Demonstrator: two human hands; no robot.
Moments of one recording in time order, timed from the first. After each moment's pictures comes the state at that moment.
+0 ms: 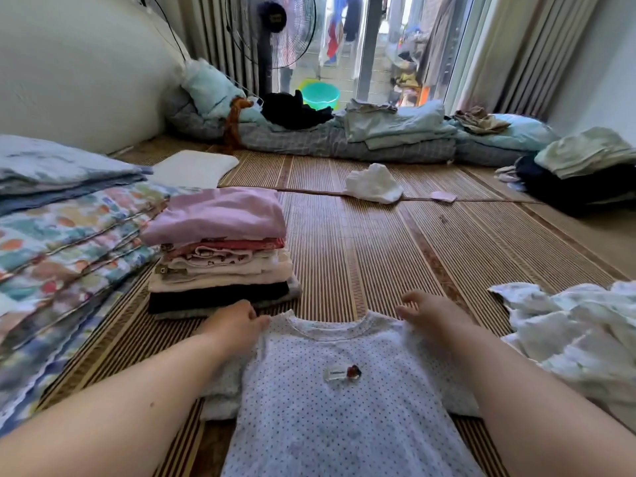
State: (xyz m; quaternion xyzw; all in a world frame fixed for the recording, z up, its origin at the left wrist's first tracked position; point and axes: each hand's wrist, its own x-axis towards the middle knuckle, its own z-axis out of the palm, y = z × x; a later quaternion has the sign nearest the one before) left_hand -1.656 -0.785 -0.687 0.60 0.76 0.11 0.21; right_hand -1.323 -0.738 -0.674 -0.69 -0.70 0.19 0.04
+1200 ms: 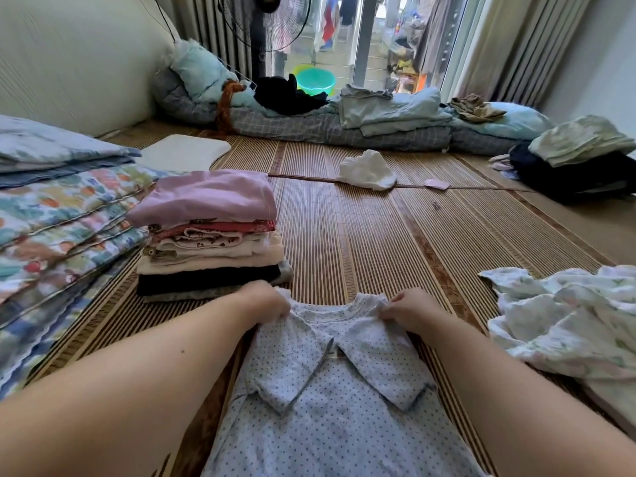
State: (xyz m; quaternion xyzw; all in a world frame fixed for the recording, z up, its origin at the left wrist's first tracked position) left_hand -1.600 -0.771 -0.661 0.57 0.76 0.07 0.32; right_hand -1.347 -0.761 -0.675 -0.72 -0.54 0.40 0.16
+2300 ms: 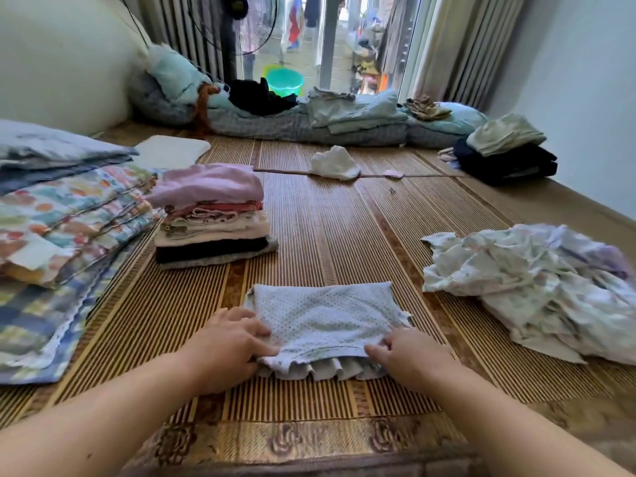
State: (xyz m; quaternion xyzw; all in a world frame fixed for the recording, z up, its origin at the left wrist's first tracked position) left_hand -1.636 -0.958 -0.668 0.87 0.49 -0.04 0.06; right_hand -1.330 -0.974 -0.660 -0.70 -0.69 0.19 0.00
